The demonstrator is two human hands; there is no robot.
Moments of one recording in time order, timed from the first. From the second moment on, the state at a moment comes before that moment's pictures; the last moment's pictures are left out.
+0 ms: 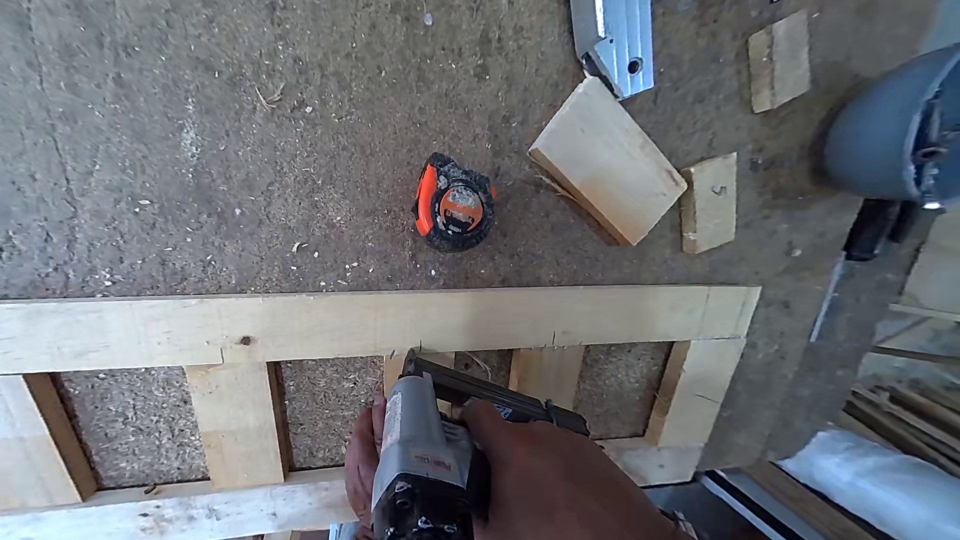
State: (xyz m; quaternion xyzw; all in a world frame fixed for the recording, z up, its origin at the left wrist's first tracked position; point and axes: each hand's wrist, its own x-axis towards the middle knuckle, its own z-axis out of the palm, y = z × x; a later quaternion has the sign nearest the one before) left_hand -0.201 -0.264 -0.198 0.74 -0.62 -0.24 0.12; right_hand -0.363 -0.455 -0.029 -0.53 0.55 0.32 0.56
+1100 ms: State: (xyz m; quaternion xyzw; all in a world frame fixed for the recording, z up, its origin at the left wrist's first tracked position) left_hand -0.220 -0.306 -0.165 0.73 -0.65 -0.16 0.12; right_hand -0.390 -0.443 -0.030 -0.50 0.57 0.32 0.57
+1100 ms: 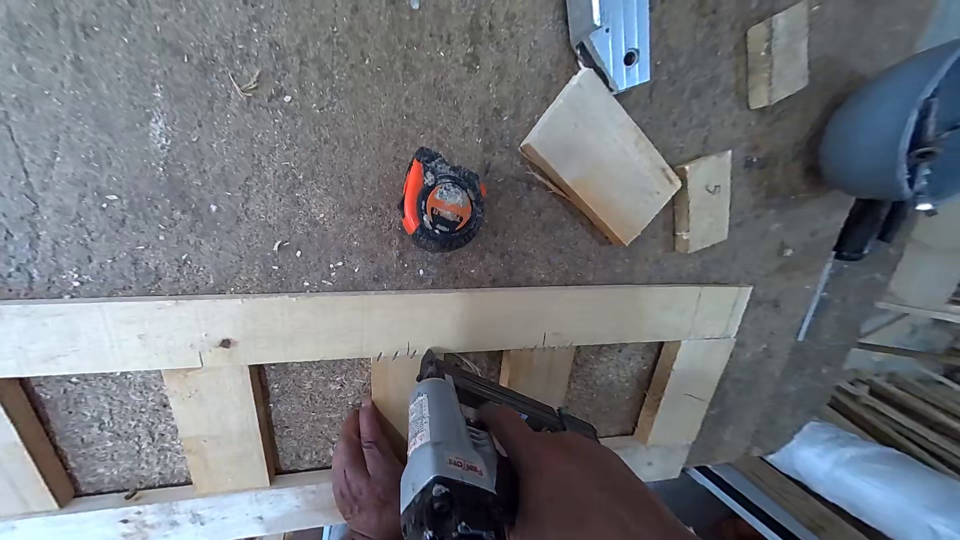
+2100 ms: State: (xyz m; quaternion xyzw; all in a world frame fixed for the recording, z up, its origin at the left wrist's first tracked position) left_hand -0.135 -0.303 -0.163 0.63 -0.72 -0.26 0.15; right_hand -0.388 -0.336 -0.042 -0.56 0.46 0.31 0.62
